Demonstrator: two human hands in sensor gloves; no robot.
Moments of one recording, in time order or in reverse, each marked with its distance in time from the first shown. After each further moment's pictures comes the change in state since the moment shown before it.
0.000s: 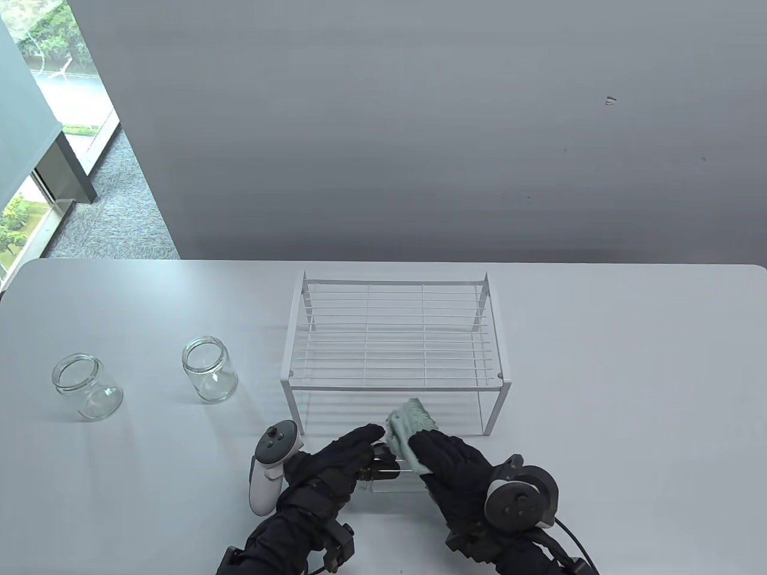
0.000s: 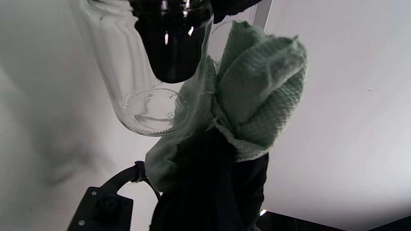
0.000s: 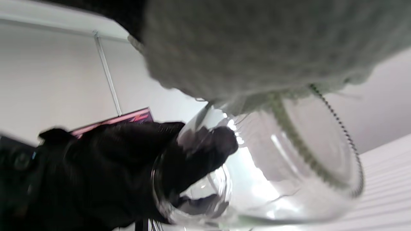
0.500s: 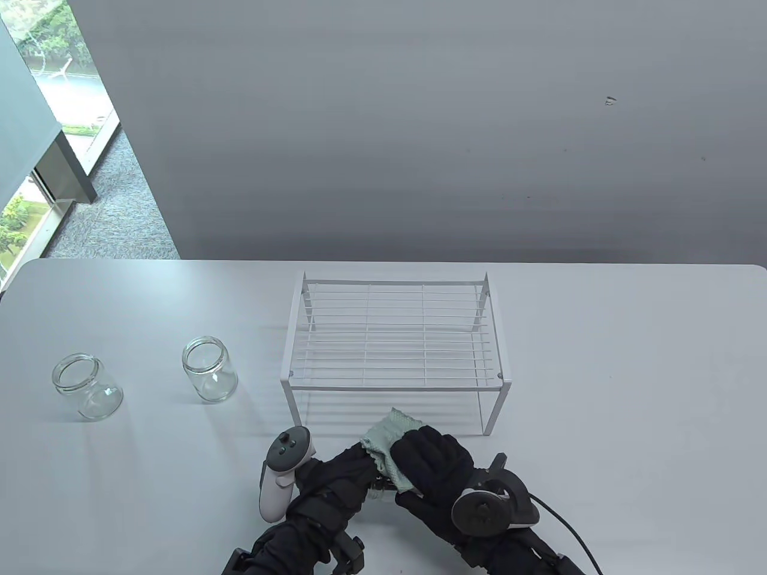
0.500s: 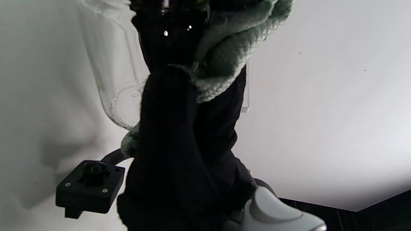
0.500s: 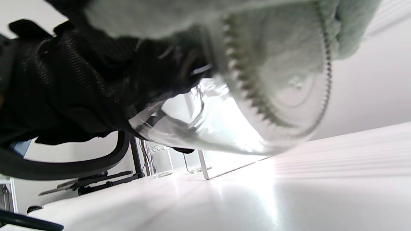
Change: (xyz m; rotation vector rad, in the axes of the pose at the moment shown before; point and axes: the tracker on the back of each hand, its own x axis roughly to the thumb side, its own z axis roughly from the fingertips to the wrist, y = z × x) left_hand 0.007 -0.023 0.003 -0.045 -0.043 -0.112; right_hand -0.006 0.018 -0.002 0.208 0.018 0.098
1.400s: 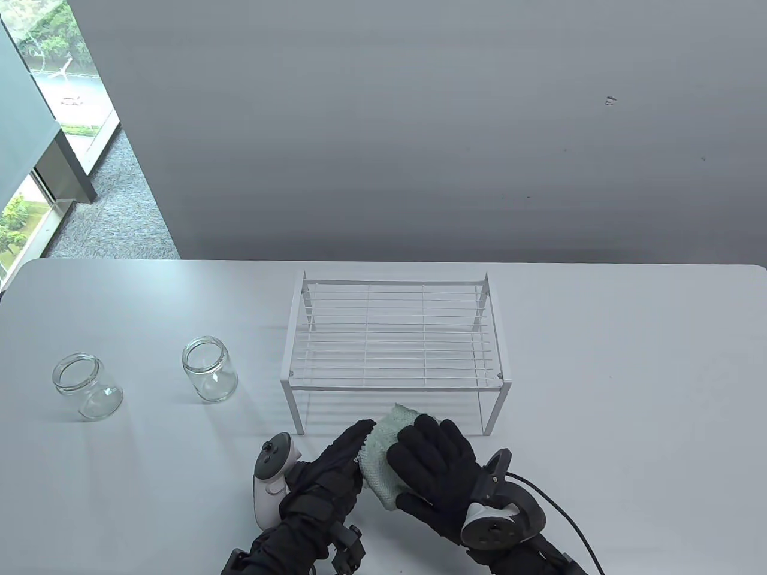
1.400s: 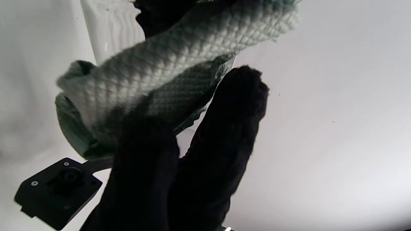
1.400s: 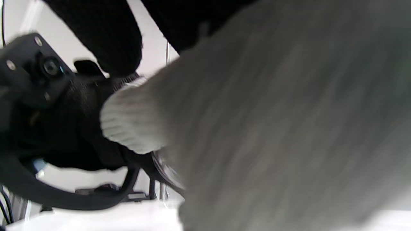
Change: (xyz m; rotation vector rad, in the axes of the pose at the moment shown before) left_hand -0.009 0.006 0.005 0.082 -0.030 0.240; right_hand 0.026 -0.015 -0.003 -0.103 -0.220 0.203
